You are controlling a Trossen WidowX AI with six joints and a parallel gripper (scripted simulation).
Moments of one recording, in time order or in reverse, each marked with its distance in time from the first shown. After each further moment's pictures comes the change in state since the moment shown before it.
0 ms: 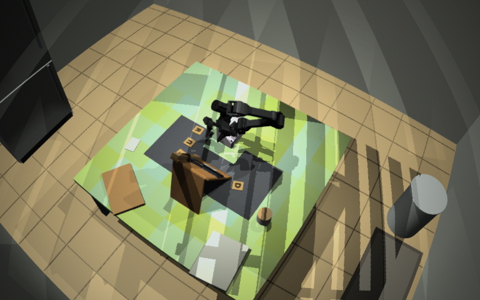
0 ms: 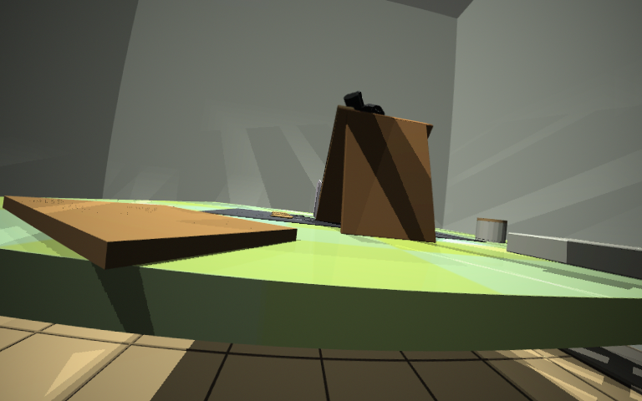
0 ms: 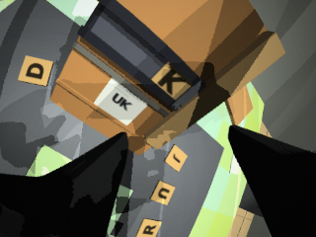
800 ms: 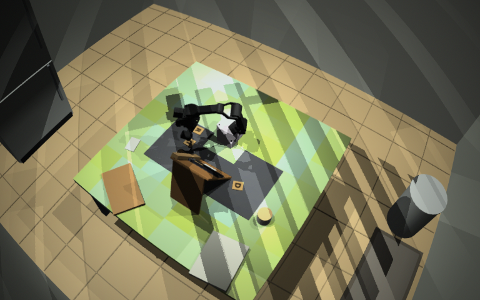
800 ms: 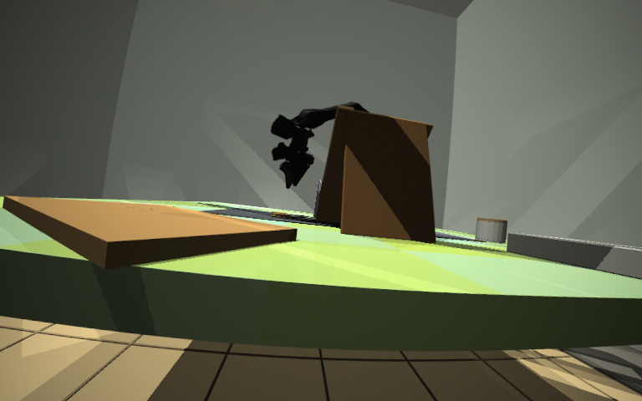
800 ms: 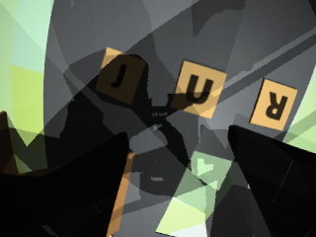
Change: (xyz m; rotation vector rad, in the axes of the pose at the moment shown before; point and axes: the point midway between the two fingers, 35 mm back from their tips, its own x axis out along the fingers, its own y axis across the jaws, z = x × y) arm 0.127 -0.037 -0.216 1.904 0.704 -0.045
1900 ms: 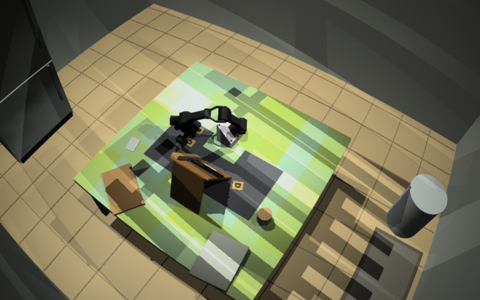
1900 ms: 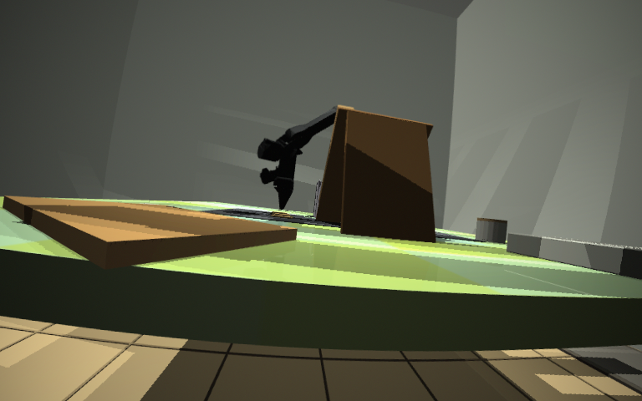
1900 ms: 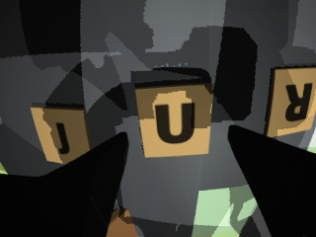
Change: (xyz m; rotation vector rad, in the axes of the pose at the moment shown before) arm 0.077 -0.029 0.011 0.321 0.078 -0.109
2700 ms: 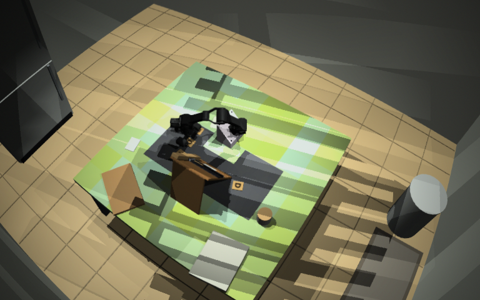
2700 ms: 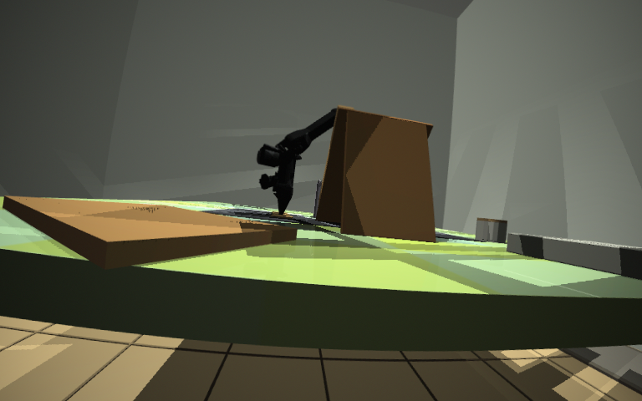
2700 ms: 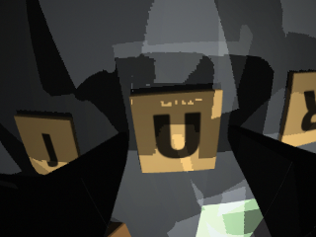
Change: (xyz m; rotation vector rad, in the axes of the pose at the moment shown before) arm 0.019 0.000 0.000 0.000 0.001 0.000
